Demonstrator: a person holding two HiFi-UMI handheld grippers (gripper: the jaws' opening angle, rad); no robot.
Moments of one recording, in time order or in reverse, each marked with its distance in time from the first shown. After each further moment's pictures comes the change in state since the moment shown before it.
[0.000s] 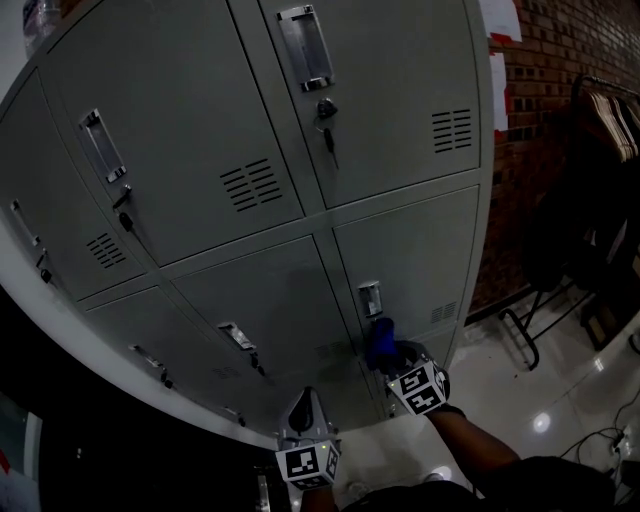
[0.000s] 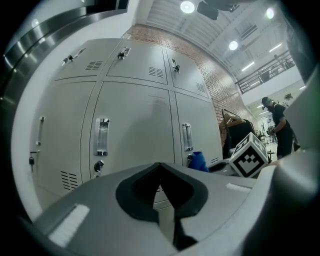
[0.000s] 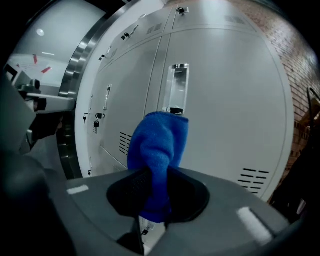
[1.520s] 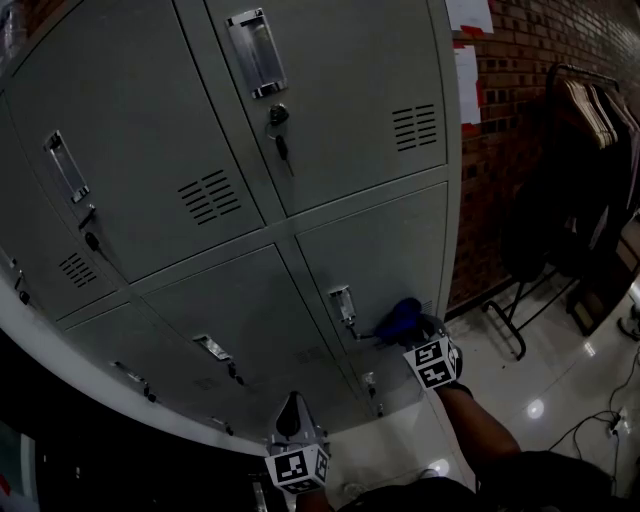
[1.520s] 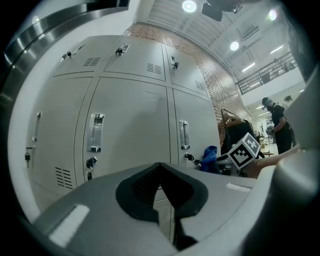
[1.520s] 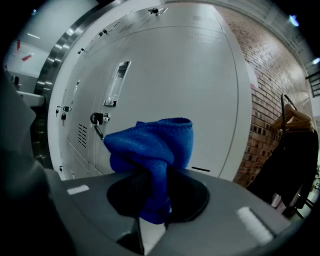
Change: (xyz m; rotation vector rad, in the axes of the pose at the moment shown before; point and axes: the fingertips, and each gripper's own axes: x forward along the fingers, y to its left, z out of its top) left arm 0.009 -0.011 -0.009 -0.012 0.016 -0.014; right arm -0.021 -0.123 -0.022 0.033 0.008 -0.250
